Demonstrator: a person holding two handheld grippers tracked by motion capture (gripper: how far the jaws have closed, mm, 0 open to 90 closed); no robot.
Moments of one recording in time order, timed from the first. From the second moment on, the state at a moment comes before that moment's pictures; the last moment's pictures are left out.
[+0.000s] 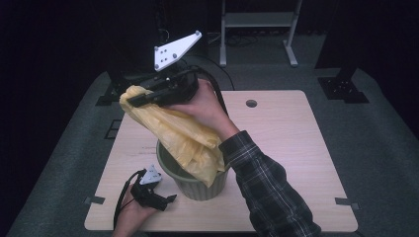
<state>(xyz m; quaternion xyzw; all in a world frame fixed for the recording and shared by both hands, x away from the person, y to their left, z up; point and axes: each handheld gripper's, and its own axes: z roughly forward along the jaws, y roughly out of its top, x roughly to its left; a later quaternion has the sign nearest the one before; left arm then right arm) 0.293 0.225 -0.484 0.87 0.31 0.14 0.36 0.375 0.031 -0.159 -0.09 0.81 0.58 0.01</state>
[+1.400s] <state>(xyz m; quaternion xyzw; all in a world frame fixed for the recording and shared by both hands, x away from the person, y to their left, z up) 0.293 0.225 -0.484 0.87 0.31 0.13 0.36 0.370 -0.066 -0.230 0.01 0.86 0.52 -0.01</state>
